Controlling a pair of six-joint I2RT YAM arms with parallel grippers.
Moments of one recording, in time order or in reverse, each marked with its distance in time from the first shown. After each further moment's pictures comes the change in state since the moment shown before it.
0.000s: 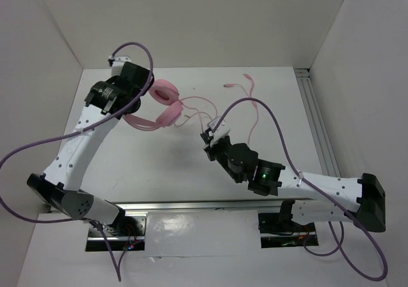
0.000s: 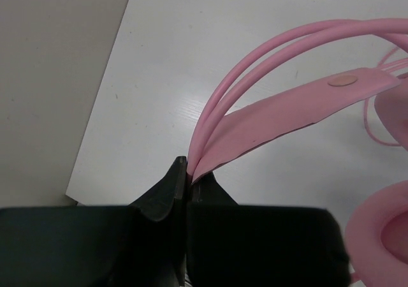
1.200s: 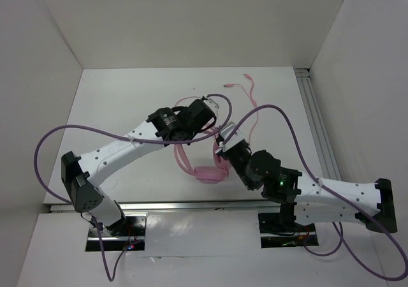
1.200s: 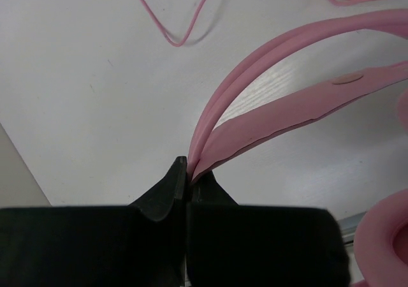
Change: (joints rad) left arm -0.509 0.156 -0.138 0.191 0.237 0.377; right arm 0.114 -0.161 -0.007 0.032 0.220 -0.364
